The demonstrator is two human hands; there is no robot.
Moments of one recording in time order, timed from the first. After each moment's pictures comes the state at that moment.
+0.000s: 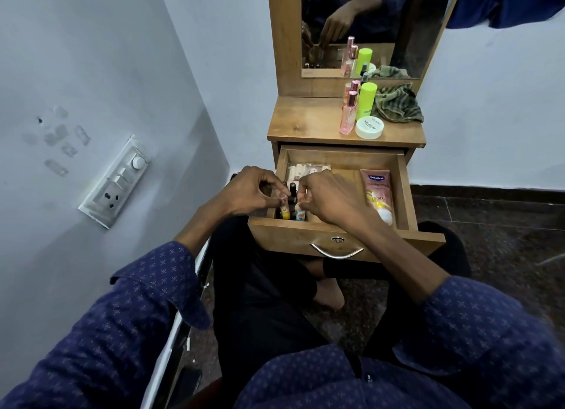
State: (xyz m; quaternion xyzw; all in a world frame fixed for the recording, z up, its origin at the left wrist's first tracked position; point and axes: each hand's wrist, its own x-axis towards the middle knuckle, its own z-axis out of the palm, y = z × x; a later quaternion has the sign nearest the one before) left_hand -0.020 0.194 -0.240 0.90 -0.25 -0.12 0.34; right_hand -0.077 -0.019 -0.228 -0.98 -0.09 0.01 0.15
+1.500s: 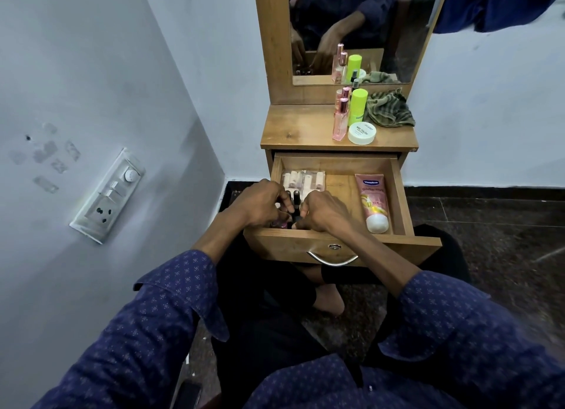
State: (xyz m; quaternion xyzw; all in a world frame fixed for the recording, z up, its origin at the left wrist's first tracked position) left_hand -0.010 0.156 -0.250 0.94 -0.26 -0.15 0.18; right_hand -0.055 -0.019 -0.270 -0.96 0.05 0.15 0.22
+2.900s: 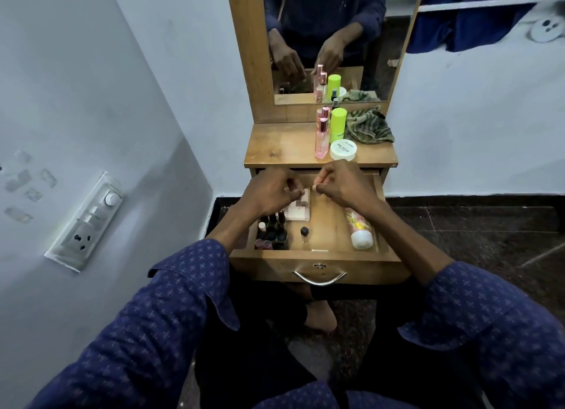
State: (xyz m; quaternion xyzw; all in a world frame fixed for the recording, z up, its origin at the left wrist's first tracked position) left_hand 0.028 0.092 -0.225 0.93 -0.28 -0.03 0.22; right_hand -0.024 -0.104 -0.215 -0.94 0.05 -0.02 0.34
